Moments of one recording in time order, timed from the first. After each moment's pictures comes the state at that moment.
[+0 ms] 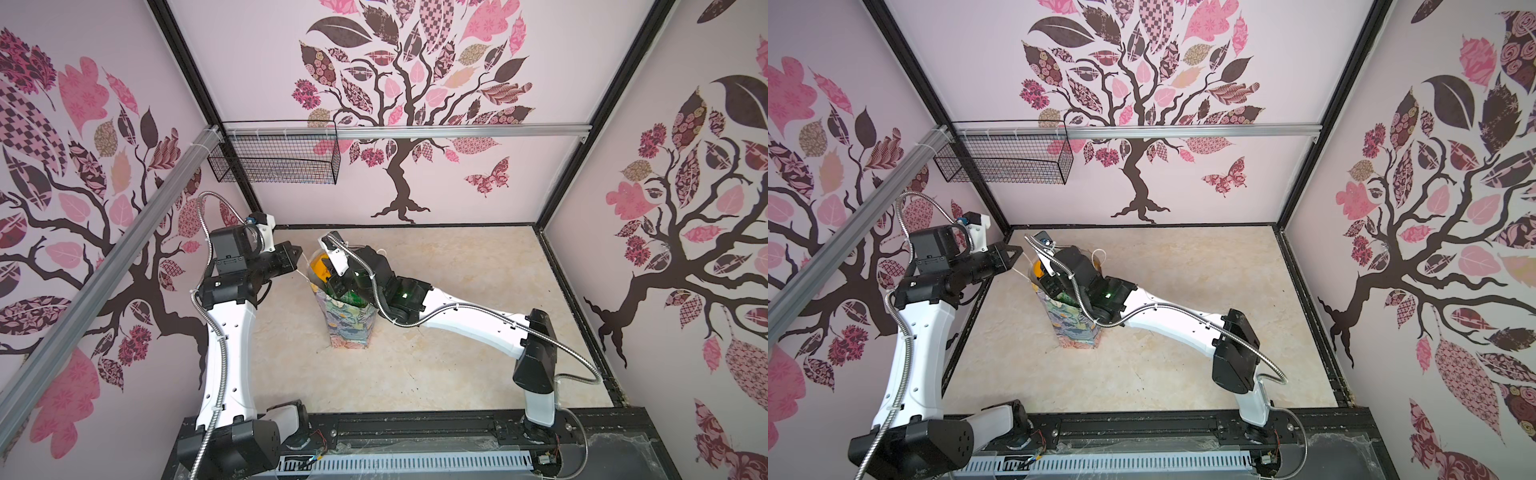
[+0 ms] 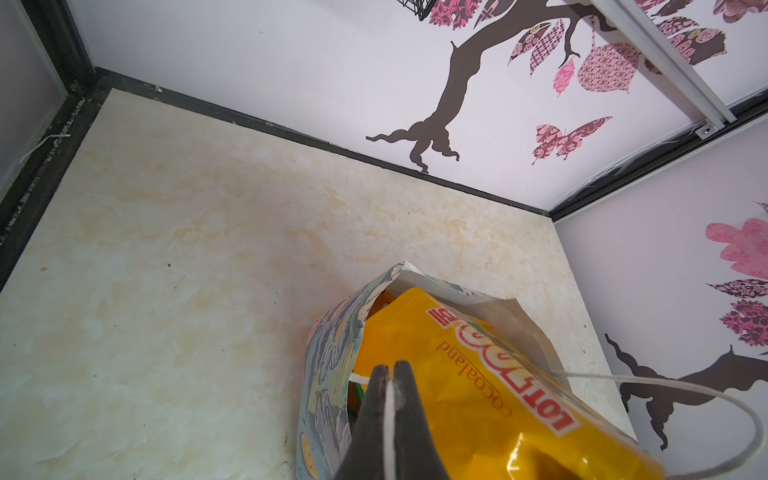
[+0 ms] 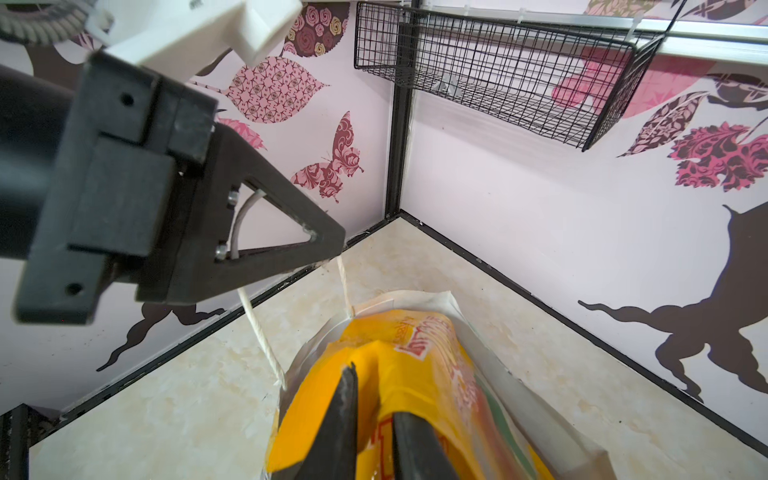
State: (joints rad) left arm 0.23 1.19 1.36 -0.75 0.55 -0.21; right arm 1.12 1.95 1.86 -0.09 0.30 0.02
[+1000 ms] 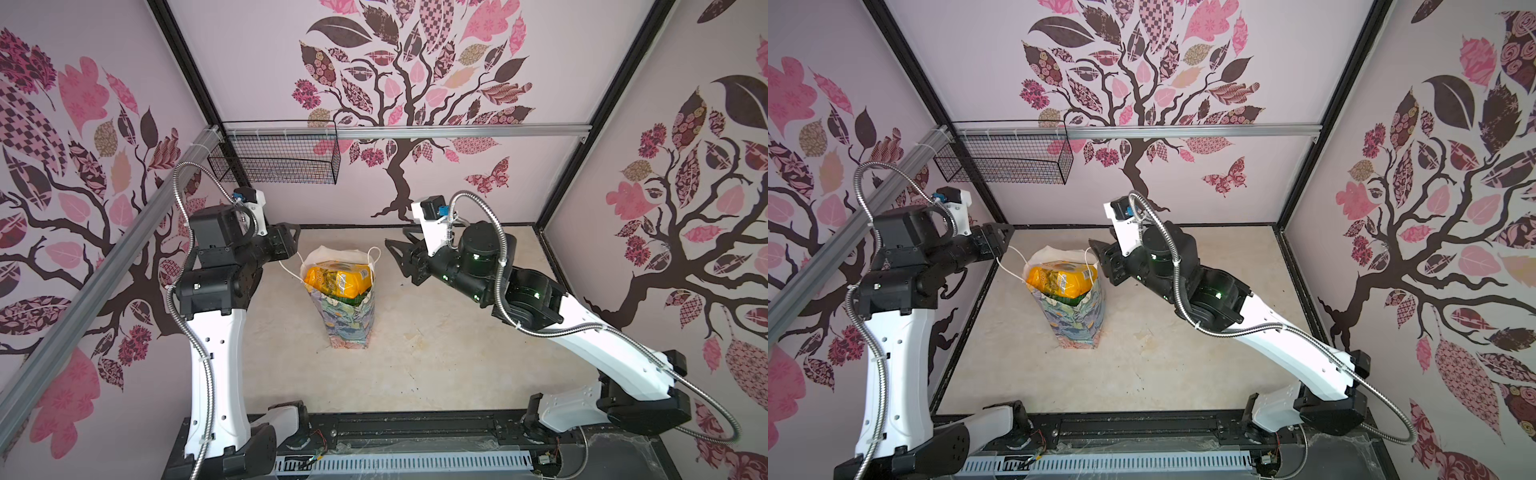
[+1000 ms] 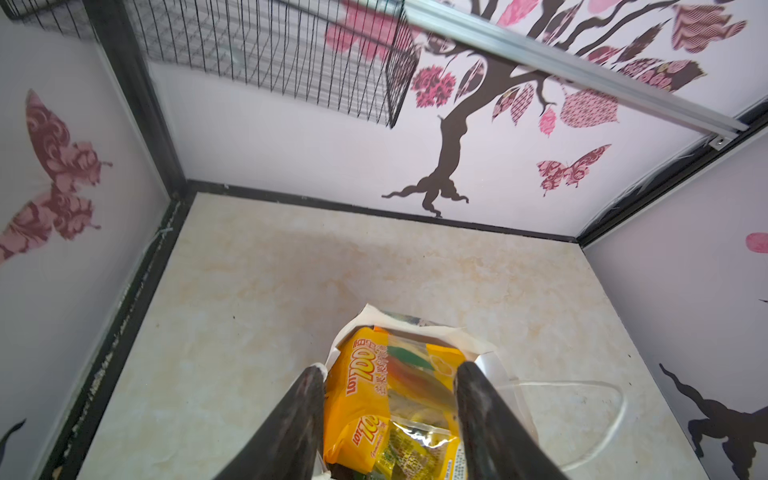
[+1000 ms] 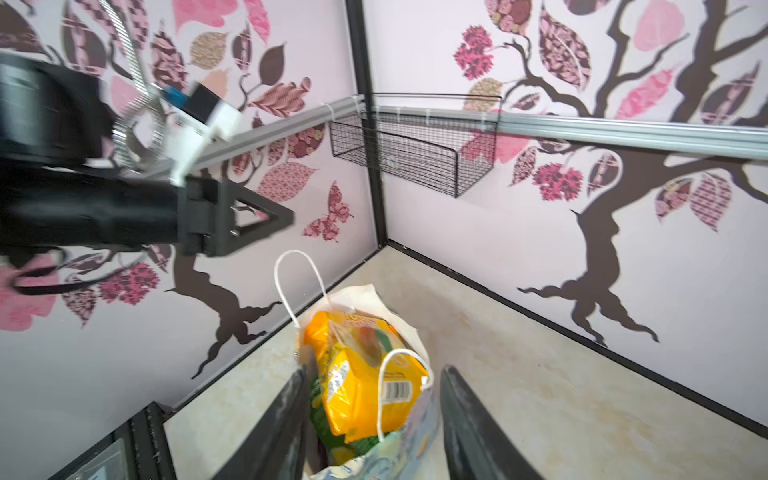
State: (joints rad) left arm 0.10 1.18 1.74 -0.96 0.31 -0.15; right arm 1.03 1.38 1.69 -0.42 0.23 0.17
